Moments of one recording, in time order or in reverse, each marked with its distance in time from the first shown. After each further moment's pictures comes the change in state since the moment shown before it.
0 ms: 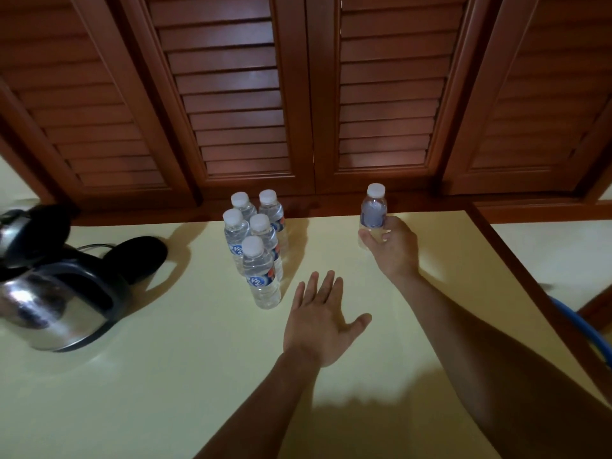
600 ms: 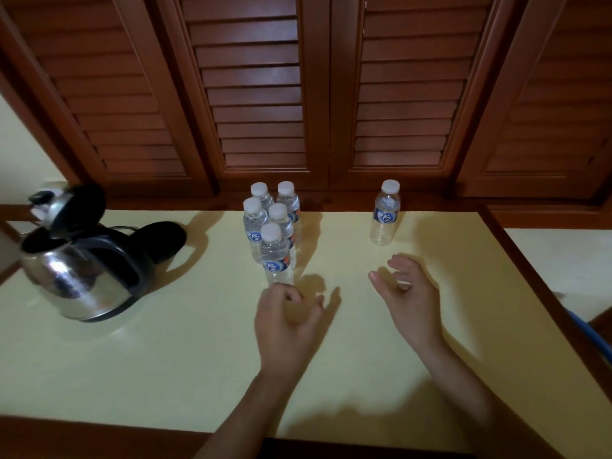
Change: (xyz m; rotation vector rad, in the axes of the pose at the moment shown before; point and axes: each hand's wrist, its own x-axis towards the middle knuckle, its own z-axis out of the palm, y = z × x) left_hand -0.063 -0.020 -0.019 -0.748 0.838 -0.261; right_hand -0.118 -0.009 -0.036 0.331 -0.016 0.026
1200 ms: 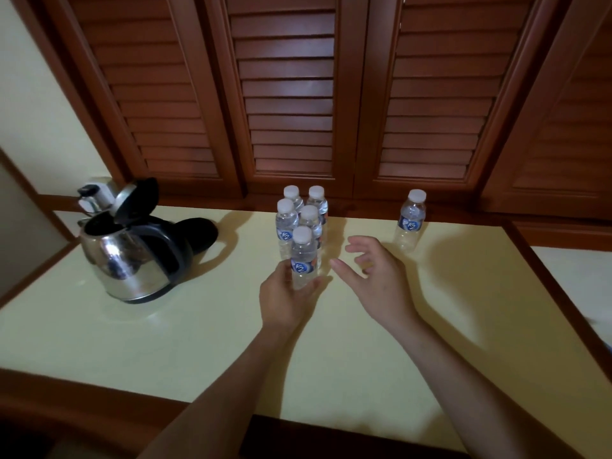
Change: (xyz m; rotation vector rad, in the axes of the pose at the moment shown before) left_hand 0.049 -0.016 -0.027 0.053 -0.179 -0.296; right_hand -0.008 -0.091 0.052 -0.008 -0.264 -0.217
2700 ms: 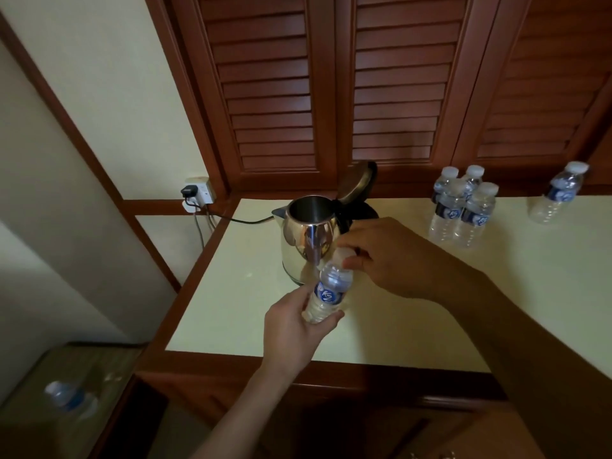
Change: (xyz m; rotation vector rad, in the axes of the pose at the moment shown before) left_hand 0.029 -0.143 -0.346 0.106 -0.125 0.362; right_hand -0.022 -0.273 0.248 -0.500 -0.612 -0.204
